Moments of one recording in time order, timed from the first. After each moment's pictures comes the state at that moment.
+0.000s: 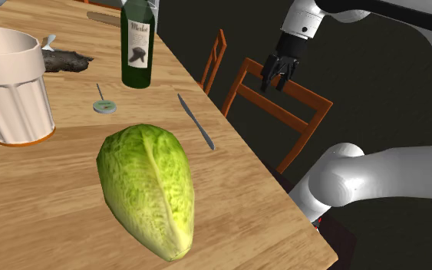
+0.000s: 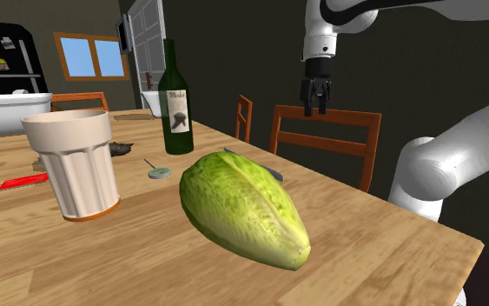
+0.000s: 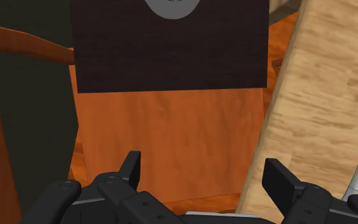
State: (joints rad) arm 0.01 -0.78 -0.06 -2.36 0.02 1.51 0.06
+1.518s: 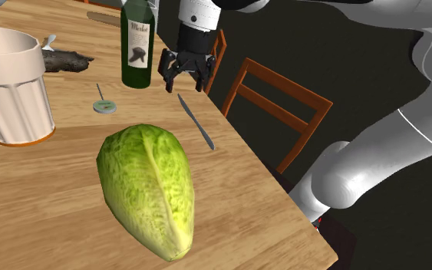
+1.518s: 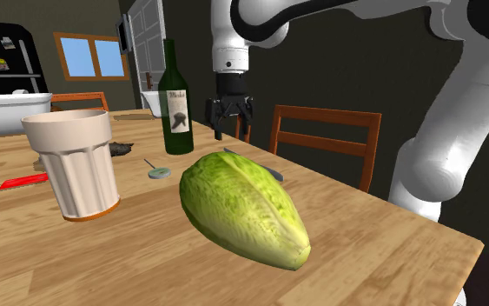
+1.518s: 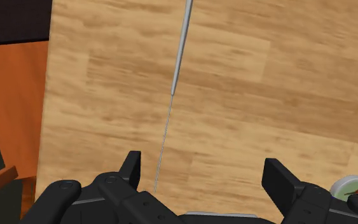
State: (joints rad) arm 0.11 -0.25 0.34 -2.05 0.12 1.79 0.56
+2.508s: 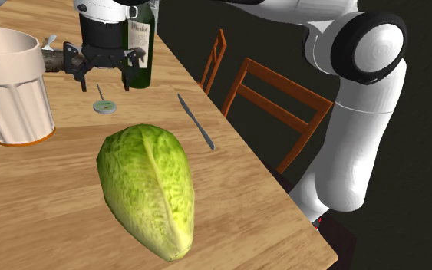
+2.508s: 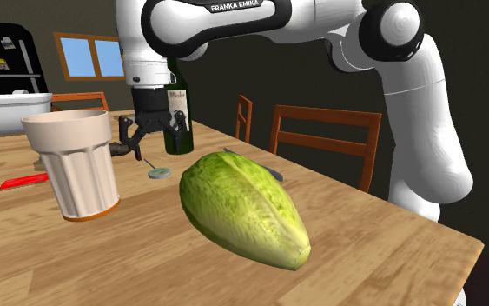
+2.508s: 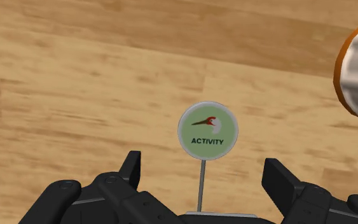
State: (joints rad) arm 0.27 0.35 0.47 -1.44 -0.15 1.75 0.94
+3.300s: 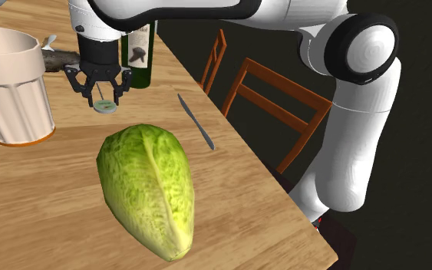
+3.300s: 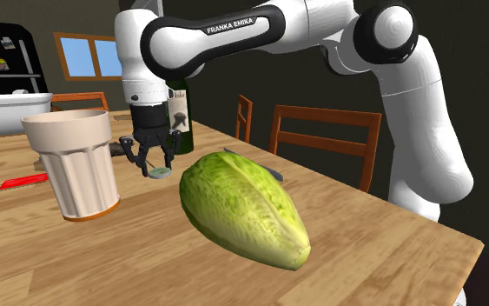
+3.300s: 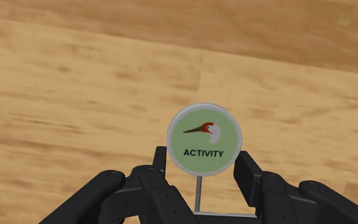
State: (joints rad) arm 0.27 0.38 0.46 -1.49 -0.17 1.83 0.96
